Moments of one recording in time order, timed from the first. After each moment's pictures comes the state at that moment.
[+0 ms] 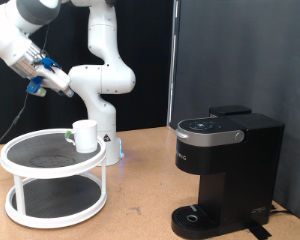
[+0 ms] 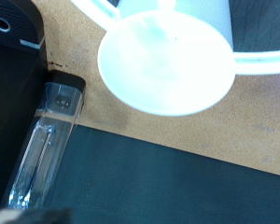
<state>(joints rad) -0.33 -0.34 -0.51 -2.36 0.33 1.47 1.27</state>
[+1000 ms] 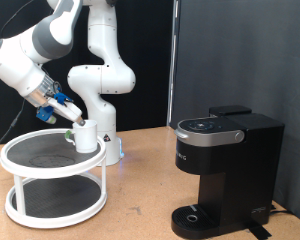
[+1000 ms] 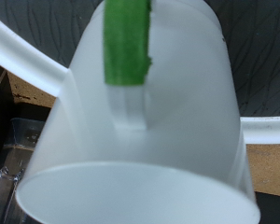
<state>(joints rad) -0.33 -0.28 -0.47 -2.51 0.33 1.64 1.24</state>
